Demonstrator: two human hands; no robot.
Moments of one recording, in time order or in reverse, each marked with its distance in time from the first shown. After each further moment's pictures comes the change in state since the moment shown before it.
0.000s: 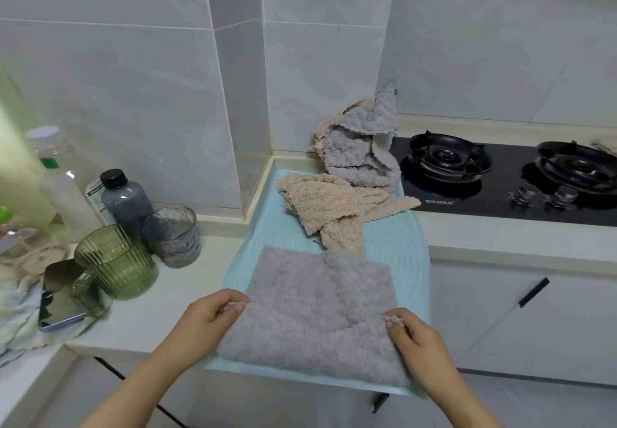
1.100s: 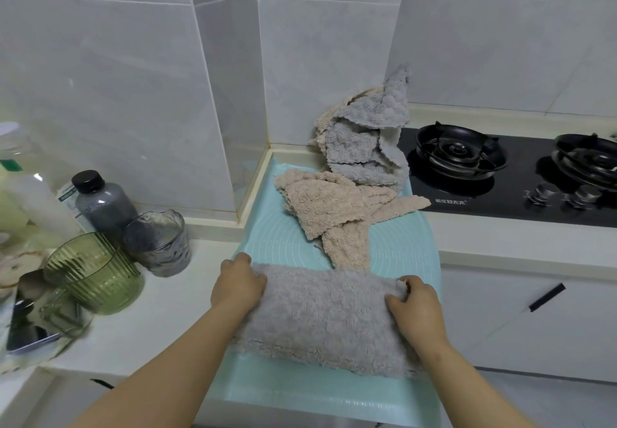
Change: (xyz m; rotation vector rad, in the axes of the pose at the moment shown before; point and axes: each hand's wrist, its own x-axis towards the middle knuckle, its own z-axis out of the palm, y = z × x) left_hand 0.098 0.035 0.039 0.386 0.117 -0.445; right_hand 0.086 -0.007 0.009 -0.249 0.208 0.222
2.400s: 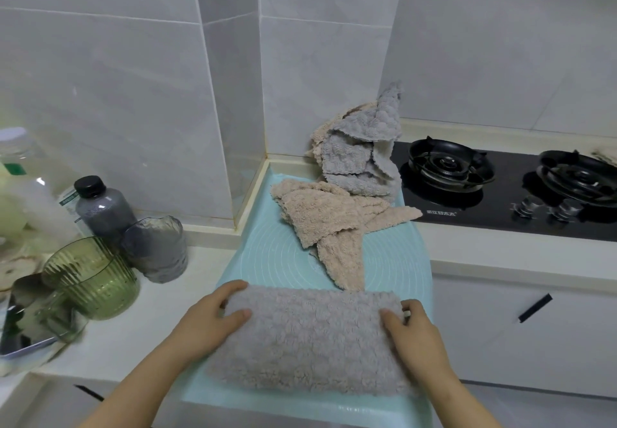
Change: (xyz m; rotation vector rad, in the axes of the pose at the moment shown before) left_hand -0.041 -0.050 -0.026 -0.254 -0.204 0.251; right_hand -0.030 0.006 -0.011 0.064 -0.072 0.017
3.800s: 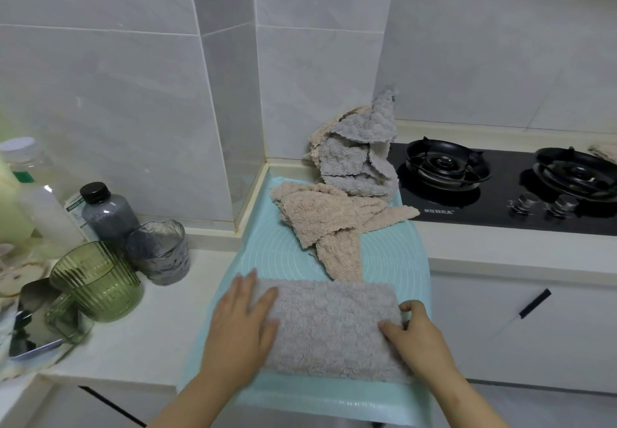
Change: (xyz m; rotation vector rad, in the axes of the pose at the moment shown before) left_hand -0.005 -0.006 0.053 0.678 0.392 0.365; right_hand -0.014 -0.001 -0.011 -0.062 -0.111 0.015
